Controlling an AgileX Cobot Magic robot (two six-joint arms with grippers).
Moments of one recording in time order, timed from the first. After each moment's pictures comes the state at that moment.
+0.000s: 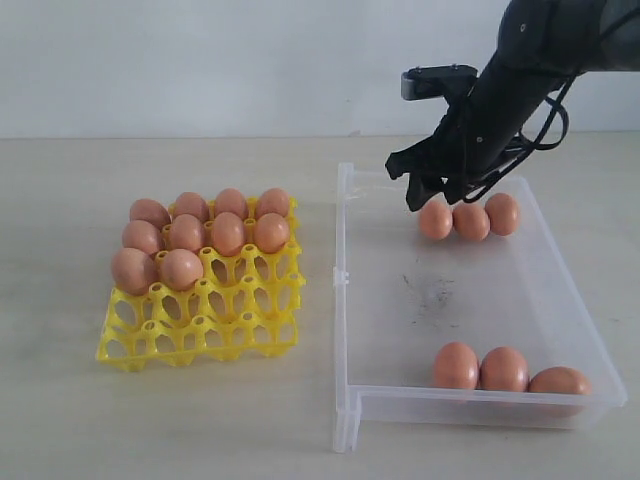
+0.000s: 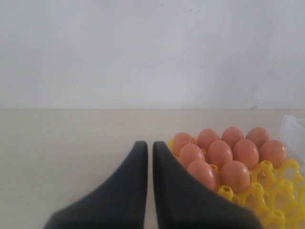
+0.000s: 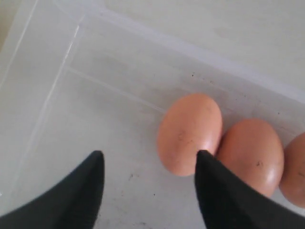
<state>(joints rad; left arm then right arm) 0.02 0.00 0.00 -0.31 0.15 0.27 0.28 2.08 -1.59 0.24 0.82 -0.24</state>
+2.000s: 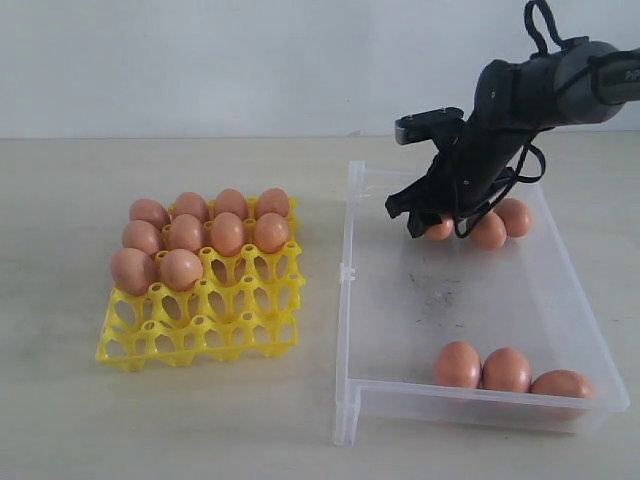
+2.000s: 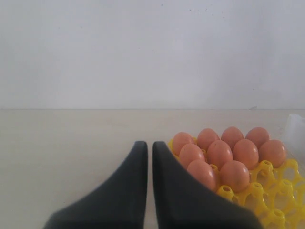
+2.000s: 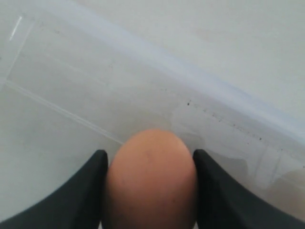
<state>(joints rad) 0.02 0.00 0.00 -0.31 0.15 0.27 0.28 2.21 -1.59 0.18 0.66 -0.26</state>
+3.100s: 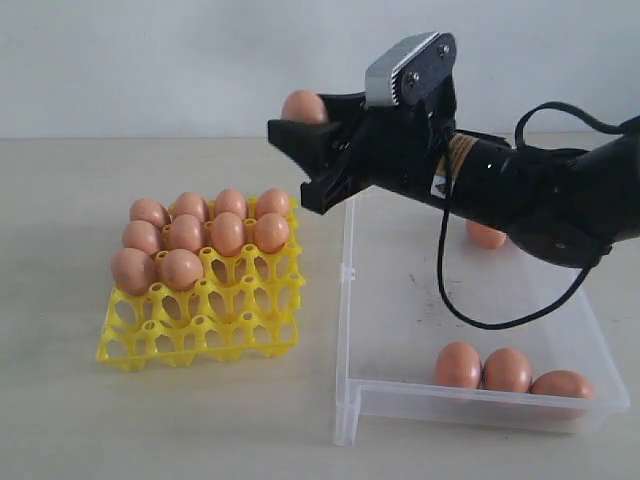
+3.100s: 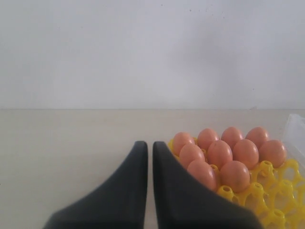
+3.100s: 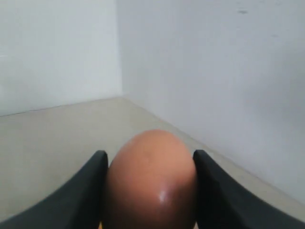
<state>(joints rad) 0.02 0.00 0.00 -0.31 0.15 0.27 0.45 1.86 -0.89 -0.69 -1.04 0.39</state>
